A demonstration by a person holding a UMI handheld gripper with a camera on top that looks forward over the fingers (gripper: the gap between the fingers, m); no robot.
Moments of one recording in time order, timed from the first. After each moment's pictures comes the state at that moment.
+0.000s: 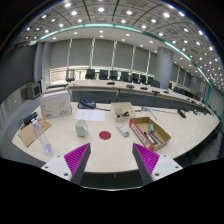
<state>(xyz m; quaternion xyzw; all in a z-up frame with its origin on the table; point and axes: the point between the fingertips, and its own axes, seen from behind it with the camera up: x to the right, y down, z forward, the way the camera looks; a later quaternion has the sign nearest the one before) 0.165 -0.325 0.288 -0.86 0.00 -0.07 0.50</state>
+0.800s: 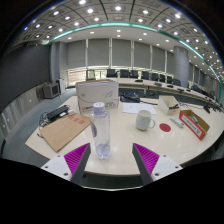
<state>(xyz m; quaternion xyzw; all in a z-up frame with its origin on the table) -0.171 -0.275 0.151 -0.86 -0.04 0.02 0.51</state>
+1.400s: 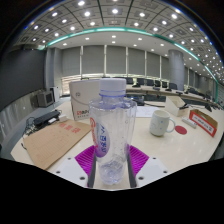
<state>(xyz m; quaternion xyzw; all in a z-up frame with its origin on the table) -0.224 -0.144 0.071 -0.83 -0.01 0.00 0.55</state>
